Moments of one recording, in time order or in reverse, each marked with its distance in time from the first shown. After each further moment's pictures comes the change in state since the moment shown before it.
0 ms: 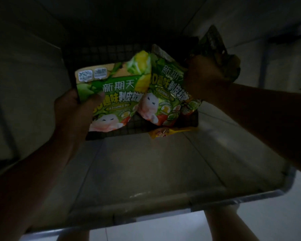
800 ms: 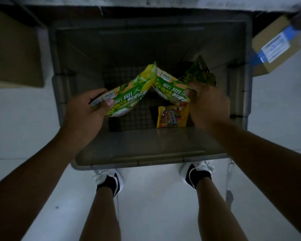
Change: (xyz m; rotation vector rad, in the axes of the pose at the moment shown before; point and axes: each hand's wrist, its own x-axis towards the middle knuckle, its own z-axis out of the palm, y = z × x) left_hand -0.115 0.116 -0.073 0.331 -0.129 0.312; right_hand -0.183 -0.053 -0.086 0.101 0.312 -0.132
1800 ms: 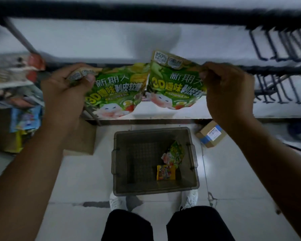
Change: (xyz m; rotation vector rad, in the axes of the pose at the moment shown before) left_hand -0.125 0.432 -0.232 -0.260 0.352 0.535; right_hand -0.111 -0.171 -0.476 0.336 0.707 -0.373
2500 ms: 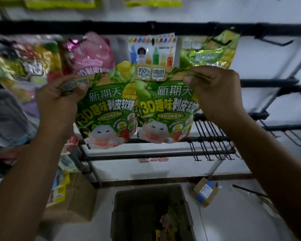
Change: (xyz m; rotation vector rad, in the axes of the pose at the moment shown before) left_hand 0.012 0.248 -0.054 -0.168 0.153 0.292; right_hand 0.078 -0.172 -0.213 0.297 0.169 -0.132
